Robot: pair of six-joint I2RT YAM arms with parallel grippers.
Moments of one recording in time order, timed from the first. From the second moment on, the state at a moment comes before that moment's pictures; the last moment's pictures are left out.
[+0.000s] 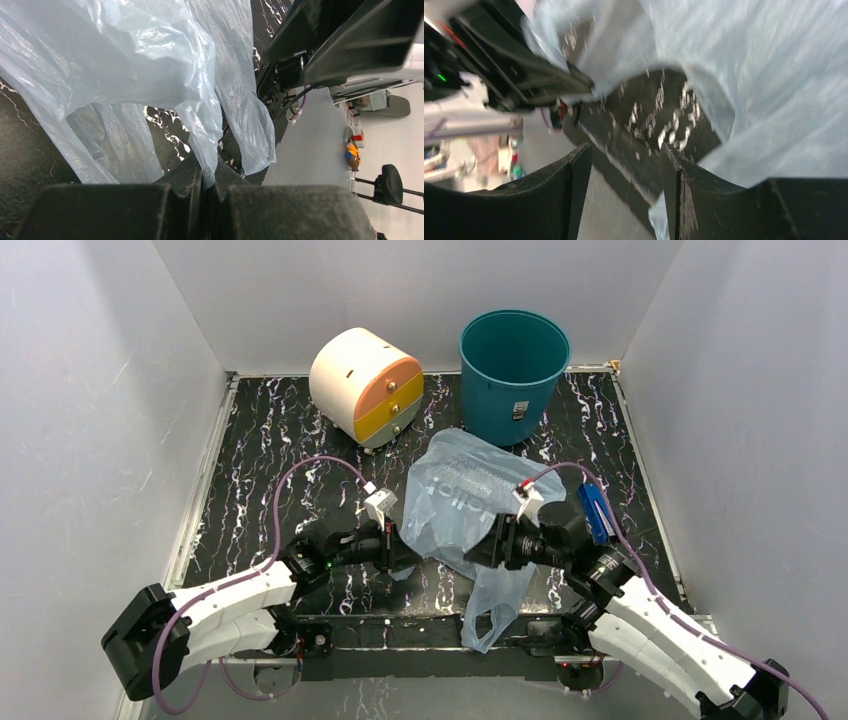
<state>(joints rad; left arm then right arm) -0.84 1.00 0.36 0.24 0.40 -0.64 0.73 0.63 0.50 -0.37 -0.29 0.80</state>
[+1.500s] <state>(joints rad) -0.84 1.00 0.37 0.19 0.36 -0.63 1.54 1.05 0.38 -0.23 0.11 0.80</state>
